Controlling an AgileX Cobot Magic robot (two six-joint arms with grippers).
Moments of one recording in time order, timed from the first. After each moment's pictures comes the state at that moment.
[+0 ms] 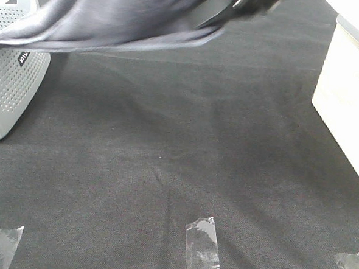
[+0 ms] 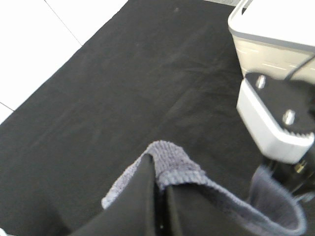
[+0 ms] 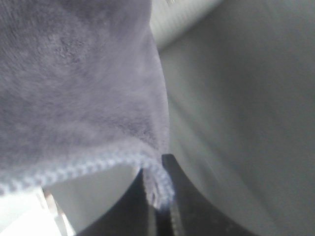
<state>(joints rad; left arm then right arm) -0.75 1.71 -2.23 0.20 1.13 0.24 0.40 1.63 -1.51 0.56 0.96 -0.57</state>
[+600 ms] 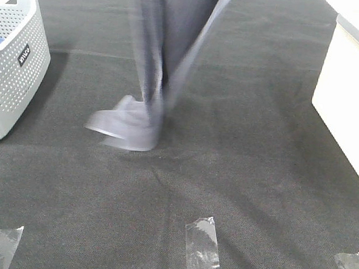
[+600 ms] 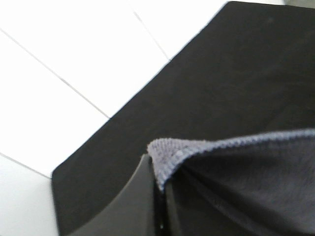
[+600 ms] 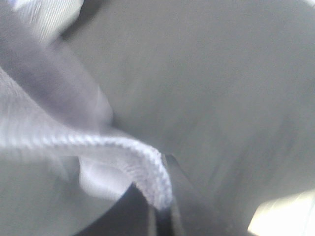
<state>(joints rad) -0.65 1.71 -2.23 0.43 0.97 0.22 0.40 1.68 -2.11 0.06 1.13 -0.33</state>
